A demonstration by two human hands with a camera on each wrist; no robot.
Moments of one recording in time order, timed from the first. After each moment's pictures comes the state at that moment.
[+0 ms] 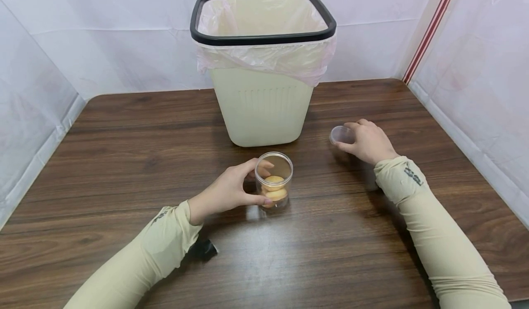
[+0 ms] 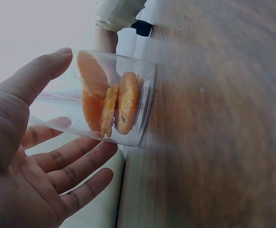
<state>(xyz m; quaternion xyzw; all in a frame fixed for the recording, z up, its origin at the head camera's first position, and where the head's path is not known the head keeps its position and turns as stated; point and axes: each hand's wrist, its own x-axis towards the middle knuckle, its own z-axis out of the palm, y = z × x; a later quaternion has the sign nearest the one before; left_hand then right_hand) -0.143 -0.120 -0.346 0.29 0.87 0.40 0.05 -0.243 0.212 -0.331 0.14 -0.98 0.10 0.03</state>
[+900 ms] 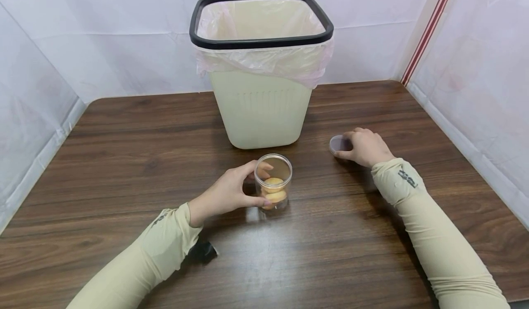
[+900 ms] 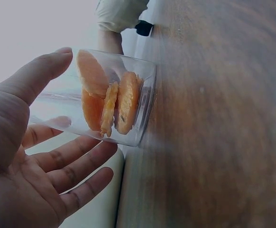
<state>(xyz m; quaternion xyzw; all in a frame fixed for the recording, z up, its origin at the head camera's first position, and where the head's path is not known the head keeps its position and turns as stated) -0.143 -0.120 -0.347 0.29 0.86 0.41 0.06 -0.242 0.213 -0.337 0.16 -0.99 0.05 -0.02</state>
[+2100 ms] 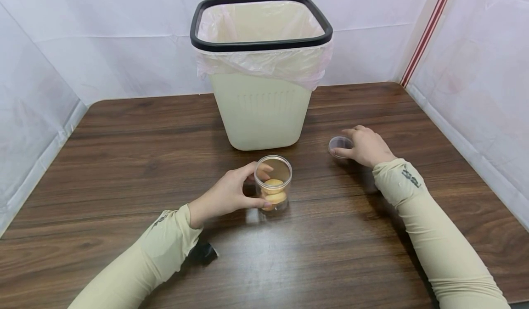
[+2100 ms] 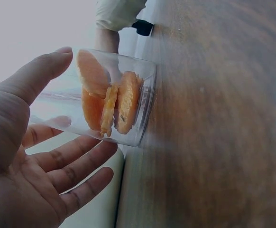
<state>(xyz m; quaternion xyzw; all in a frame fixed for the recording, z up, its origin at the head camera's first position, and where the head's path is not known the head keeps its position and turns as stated) -0.141 -0.120 -0.345 0.28 0.86 0.41 0.07 -0.244 0.215 -0.334 0.15 -0.98 0.10 -0.02</state>
